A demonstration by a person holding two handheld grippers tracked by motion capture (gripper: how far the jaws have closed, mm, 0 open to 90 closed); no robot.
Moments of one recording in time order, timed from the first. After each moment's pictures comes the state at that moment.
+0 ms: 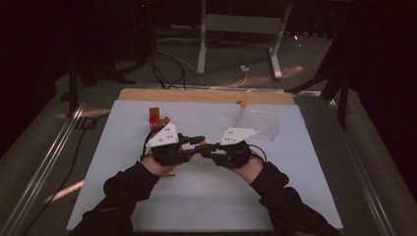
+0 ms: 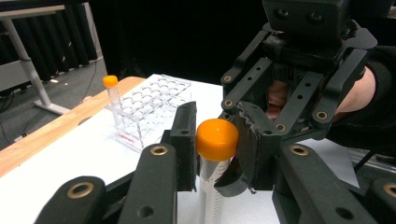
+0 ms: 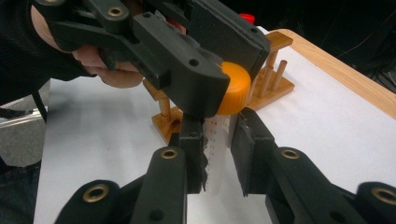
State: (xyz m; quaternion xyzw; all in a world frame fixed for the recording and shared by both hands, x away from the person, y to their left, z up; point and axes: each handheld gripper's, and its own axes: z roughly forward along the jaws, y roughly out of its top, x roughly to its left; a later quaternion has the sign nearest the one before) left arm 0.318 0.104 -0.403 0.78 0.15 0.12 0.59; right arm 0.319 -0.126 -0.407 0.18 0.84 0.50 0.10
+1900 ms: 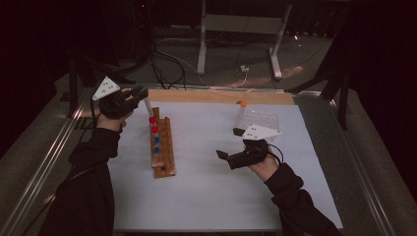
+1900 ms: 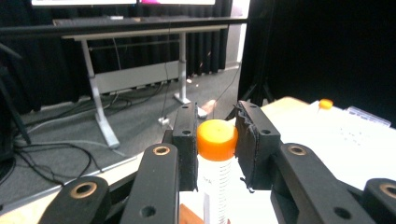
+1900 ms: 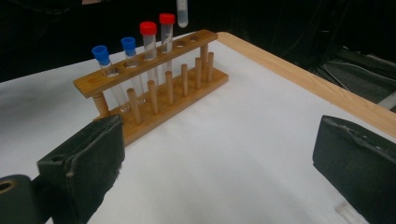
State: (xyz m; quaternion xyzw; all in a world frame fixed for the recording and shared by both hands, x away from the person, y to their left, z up) left arm 0.422 0.245 -0.388 0.70 0.36 0.26 0.56; right arm 0.332 -0.176 -0.422 0.26 0.80 0.51 0.16
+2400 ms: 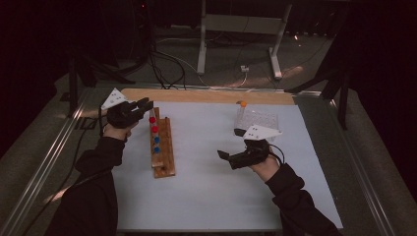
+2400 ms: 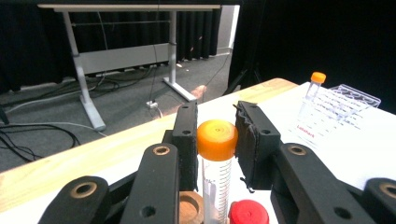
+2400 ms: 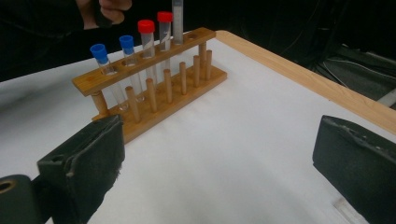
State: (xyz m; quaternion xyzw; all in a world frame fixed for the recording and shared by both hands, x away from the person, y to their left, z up) left arm 0.418 0.238 -0.425 0.71 0.36 0.23 0.56; right arm 0.332 -0.179 -0.423 0.27 0.80 0.51 0.16
